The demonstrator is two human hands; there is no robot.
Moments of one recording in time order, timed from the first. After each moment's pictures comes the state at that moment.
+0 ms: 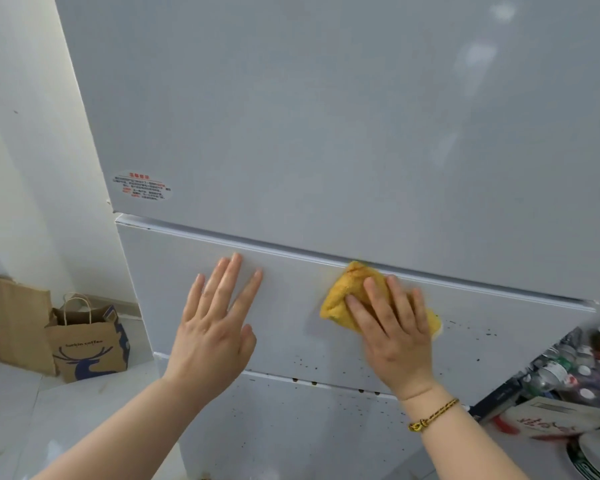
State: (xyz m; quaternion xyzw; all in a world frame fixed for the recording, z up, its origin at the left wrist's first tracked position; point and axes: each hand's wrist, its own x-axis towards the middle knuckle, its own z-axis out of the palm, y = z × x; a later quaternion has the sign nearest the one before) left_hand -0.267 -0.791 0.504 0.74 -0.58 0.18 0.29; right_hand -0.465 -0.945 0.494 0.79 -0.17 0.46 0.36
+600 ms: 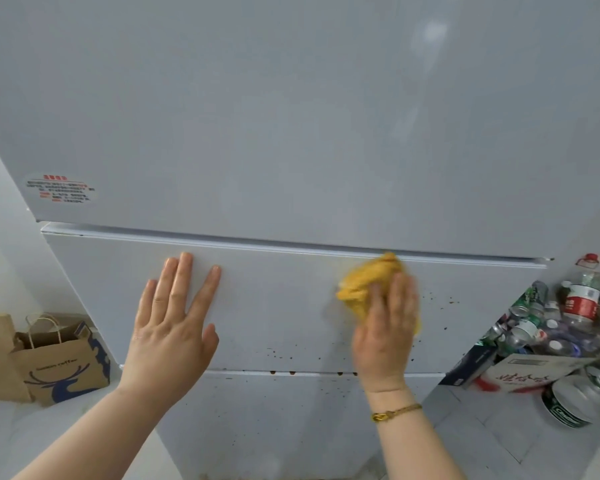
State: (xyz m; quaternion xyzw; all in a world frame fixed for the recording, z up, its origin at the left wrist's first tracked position) left_hand -0.261 -0.803 0.493 0.72 -0.60 0.25 0.25; right_hand -0.479 -0.942 0.463 0.73 -0.36 0.54 0.21
